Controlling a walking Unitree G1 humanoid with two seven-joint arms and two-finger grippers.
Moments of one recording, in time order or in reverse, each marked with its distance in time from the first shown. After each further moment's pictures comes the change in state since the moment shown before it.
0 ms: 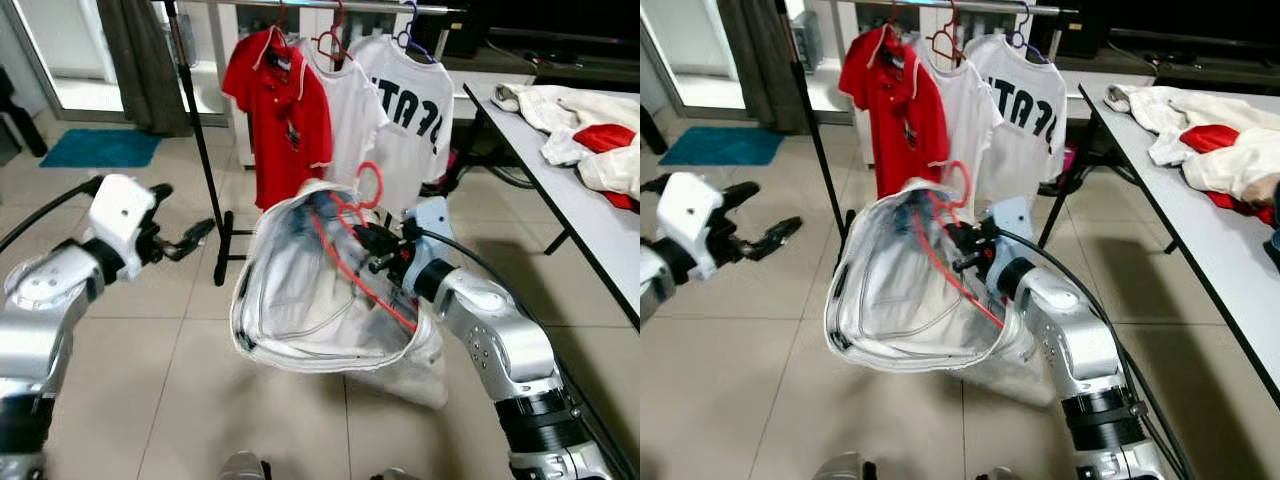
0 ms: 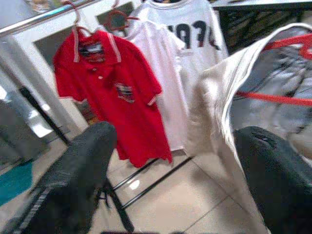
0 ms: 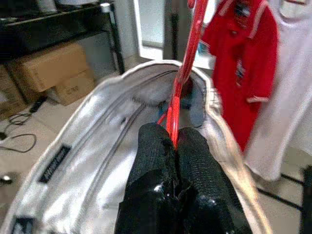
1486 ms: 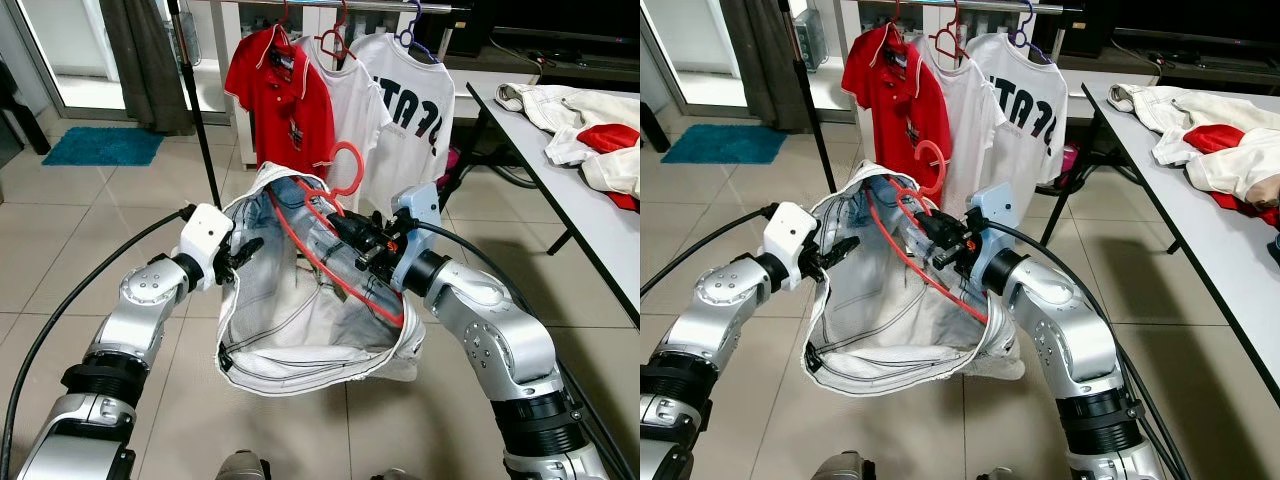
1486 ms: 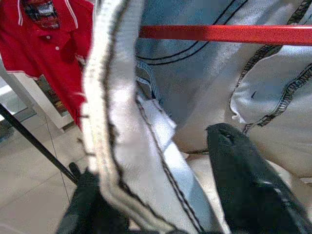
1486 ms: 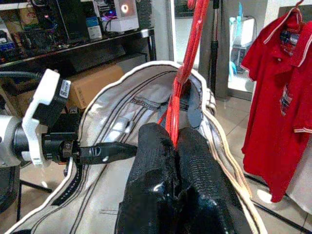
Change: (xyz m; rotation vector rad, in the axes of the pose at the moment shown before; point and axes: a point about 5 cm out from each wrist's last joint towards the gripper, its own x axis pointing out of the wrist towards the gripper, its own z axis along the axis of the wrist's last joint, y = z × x) left arm 0.062 -0.041 -0.050 -0.056 0.066 -0.048; right arm 0.001 0.022 0.021 0.032 -0.083 0.138
